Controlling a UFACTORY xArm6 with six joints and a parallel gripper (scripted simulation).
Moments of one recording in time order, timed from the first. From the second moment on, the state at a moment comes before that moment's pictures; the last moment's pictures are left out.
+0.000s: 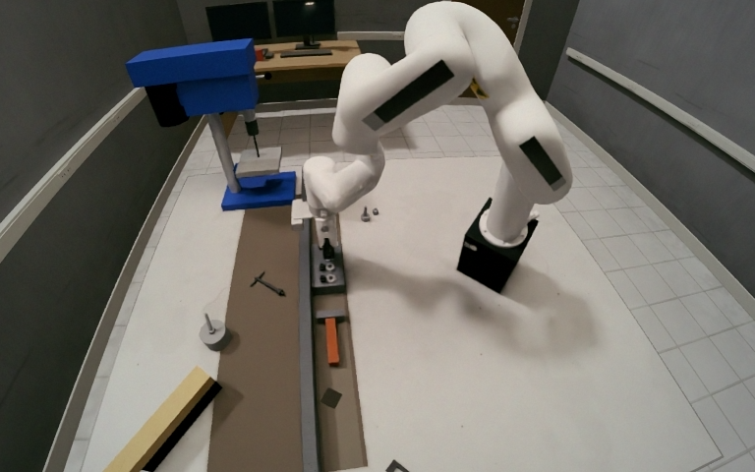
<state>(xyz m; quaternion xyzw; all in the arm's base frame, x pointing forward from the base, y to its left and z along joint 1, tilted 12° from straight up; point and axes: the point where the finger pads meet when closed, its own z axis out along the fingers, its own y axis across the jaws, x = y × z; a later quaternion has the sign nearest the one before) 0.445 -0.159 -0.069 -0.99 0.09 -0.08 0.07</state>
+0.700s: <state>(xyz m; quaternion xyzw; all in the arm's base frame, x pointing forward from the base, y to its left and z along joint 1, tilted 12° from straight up) 0.445 -0.158 -0.073 -0.99 0.09 -0.08 0.07</state>
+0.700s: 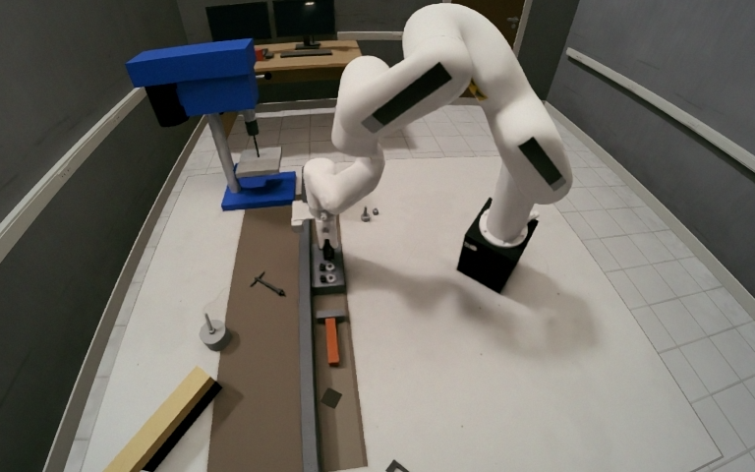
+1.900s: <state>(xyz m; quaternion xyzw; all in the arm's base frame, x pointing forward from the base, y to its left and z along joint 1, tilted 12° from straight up) 0.446 -0.157 -0.078 -0.99 0.09 -0.08 0.07</state>
